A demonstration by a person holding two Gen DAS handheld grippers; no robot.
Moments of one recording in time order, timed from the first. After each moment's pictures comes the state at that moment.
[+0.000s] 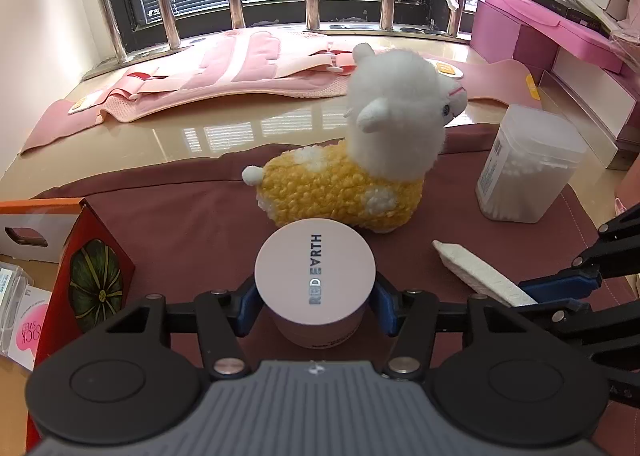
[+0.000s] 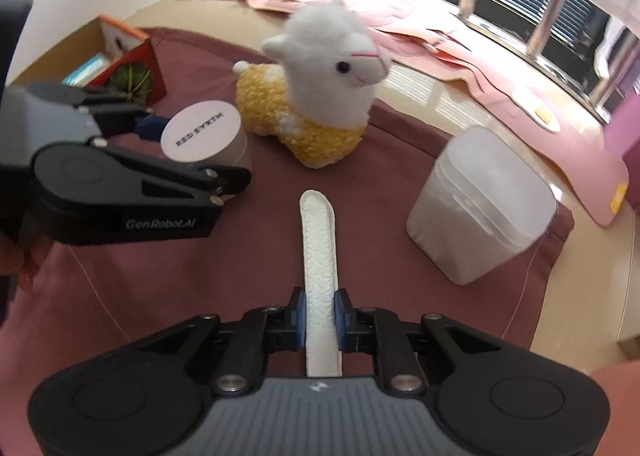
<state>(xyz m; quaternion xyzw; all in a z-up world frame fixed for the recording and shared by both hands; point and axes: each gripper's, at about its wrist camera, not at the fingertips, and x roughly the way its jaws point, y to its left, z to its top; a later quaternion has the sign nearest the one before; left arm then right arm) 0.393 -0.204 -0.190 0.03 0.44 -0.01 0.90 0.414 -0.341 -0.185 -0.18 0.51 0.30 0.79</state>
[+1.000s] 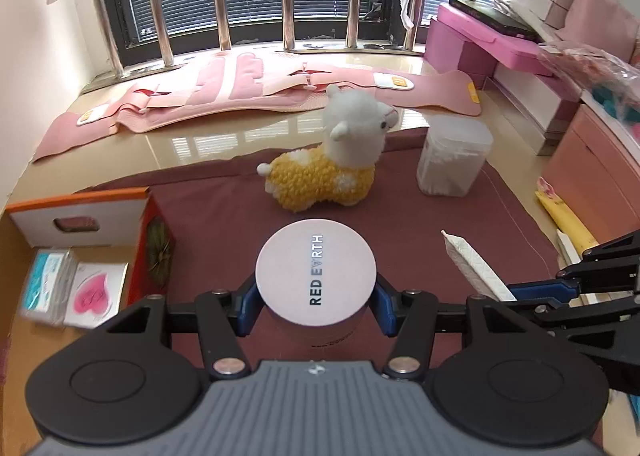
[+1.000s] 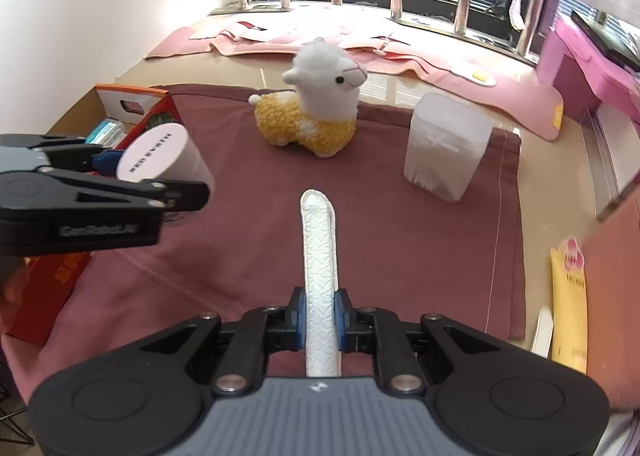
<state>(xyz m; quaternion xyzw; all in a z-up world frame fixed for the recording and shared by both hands) 0.311 -0.186 -0.119 0.03 0.44 -0.06 0.90 0.324 -0.355 -0.139 -0.07 0.50 0.22 0.83</state>
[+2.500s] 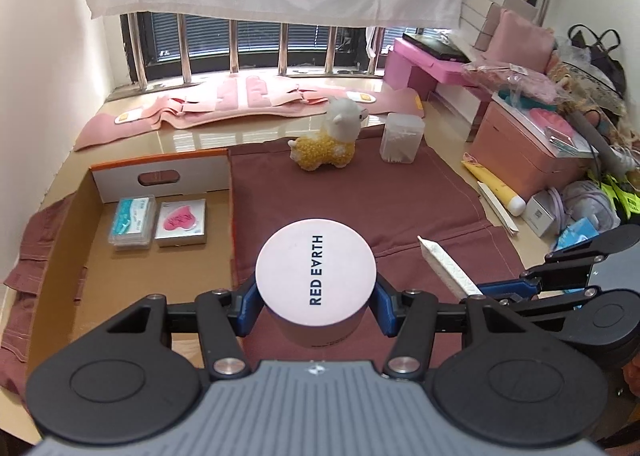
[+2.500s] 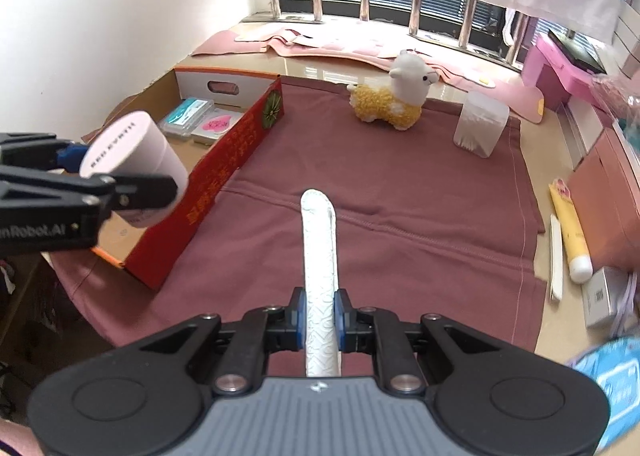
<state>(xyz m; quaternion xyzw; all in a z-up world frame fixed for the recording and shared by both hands) 0.139 -0.087 -0.044 0.02 0.40 -0.13 0.91 0.147 -0.269 -0.074 -0.07 0.49 0.18 0.85</state>
